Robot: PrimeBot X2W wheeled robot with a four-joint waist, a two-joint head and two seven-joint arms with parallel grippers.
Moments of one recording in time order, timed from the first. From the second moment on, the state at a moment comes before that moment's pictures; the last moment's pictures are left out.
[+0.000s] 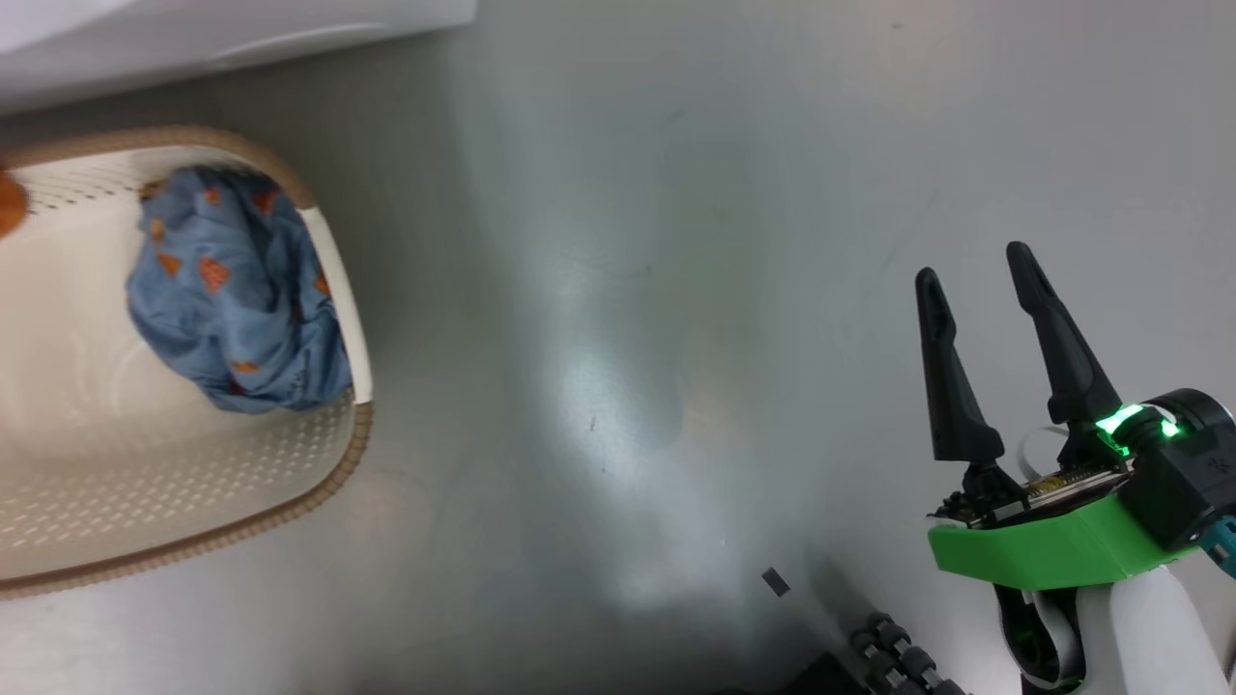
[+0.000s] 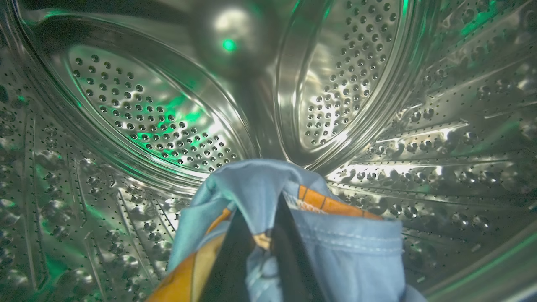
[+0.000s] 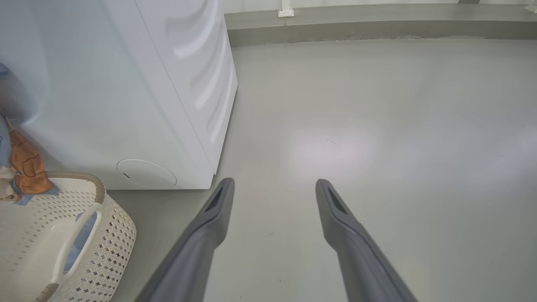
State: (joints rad) left arm -1.42 0.58 -0.19 0.74 -0.45 -0.13 -0.22; right arm -0.21 -0.05 0.04 -0.17 0.17 0.13 -0.25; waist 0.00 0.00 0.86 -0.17
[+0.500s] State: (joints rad) left arm -1.81 0.72 -0.33 0.86 -0.46 -0.13 -0.22; right arm -0.25 -0.05 0.12 -0.17 0.21 0.13 -0.25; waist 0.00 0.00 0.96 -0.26
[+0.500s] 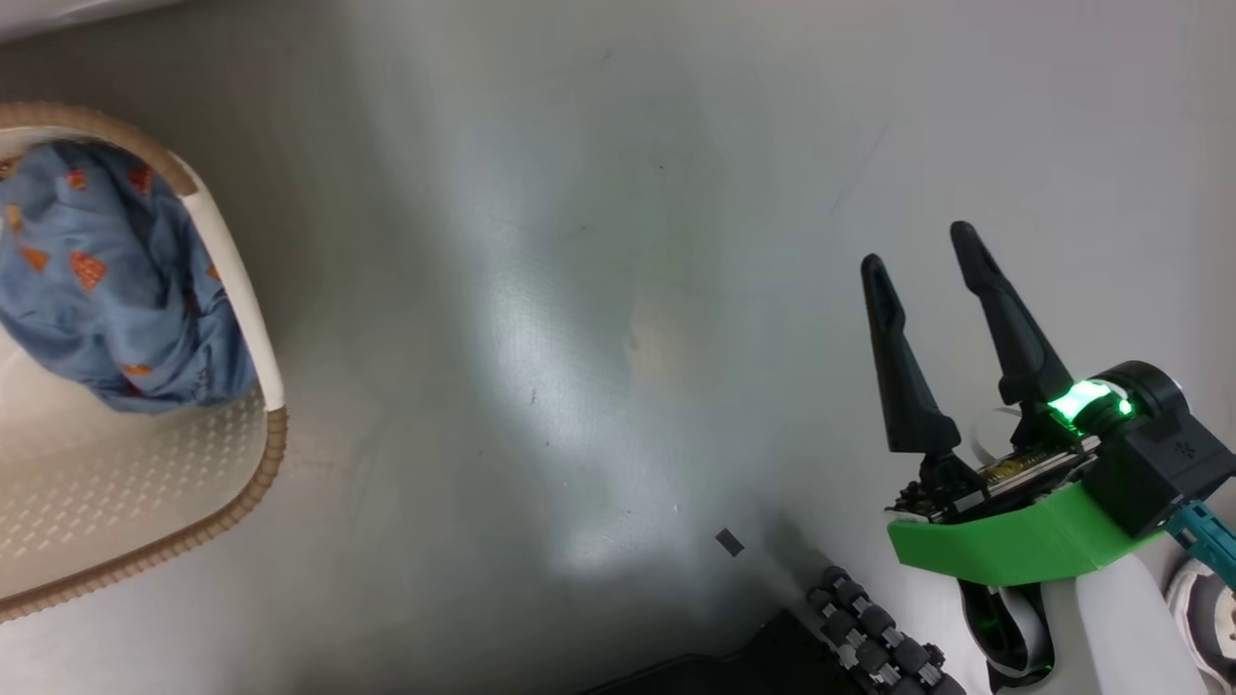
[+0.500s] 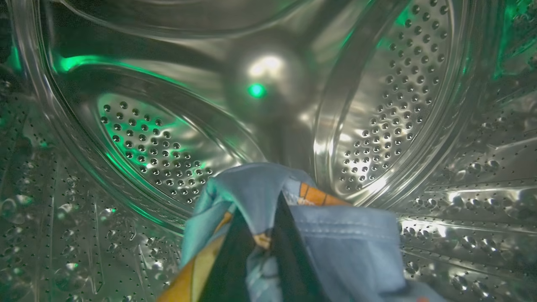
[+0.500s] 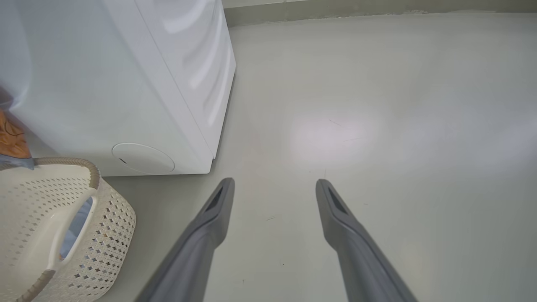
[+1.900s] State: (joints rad) left arm -1.58 0.64 -0.67 0.99 -0.71 -0.13 -0.26; right arm -0.27 -0.05 0.08 -0.13 0.15 0.13 -0.25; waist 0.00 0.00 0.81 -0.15
